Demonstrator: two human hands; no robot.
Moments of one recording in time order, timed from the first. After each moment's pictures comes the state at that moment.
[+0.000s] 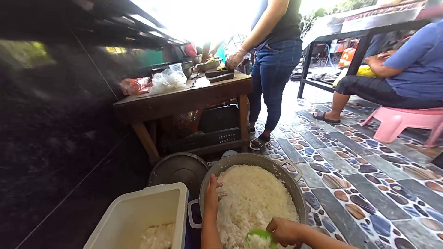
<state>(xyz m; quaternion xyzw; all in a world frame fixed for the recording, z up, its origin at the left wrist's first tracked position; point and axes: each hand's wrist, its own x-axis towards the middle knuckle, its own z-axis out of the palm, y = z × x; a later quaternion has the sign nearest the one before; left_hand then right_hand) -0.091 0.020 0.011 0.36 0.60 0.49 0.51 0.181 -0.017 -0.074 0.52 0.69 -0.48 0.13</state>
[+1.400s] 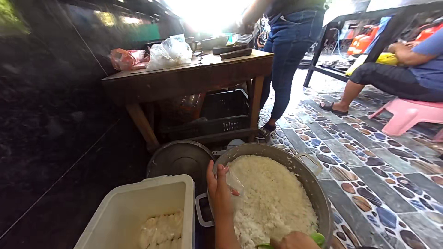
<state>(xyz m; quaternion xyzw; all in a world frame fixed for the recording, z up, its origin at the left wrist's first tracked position) -0.093 -0.005 0.057 0.37 0.56 0.63 0.40 0.117 -0.076 -0.047 0.51 0.78 -0.27 0.27</state>
